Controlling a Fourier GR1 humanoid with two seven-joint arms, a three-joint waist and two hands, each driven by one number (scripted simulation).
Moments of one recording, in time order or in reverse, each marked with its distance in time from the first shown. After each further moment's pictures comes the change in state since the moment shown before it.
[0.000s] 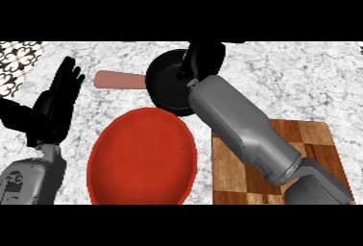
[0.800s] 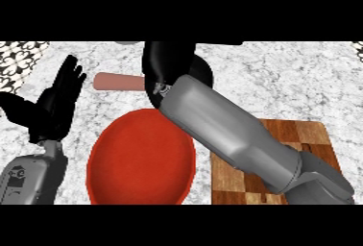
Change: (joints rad) left arm -0.024 0.006 0.000 0.036 0.008 0.001 0.007; right arm -0.074 -0.003 0.099 -0.301 0.148 0.139 0.125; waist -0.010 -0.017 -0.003
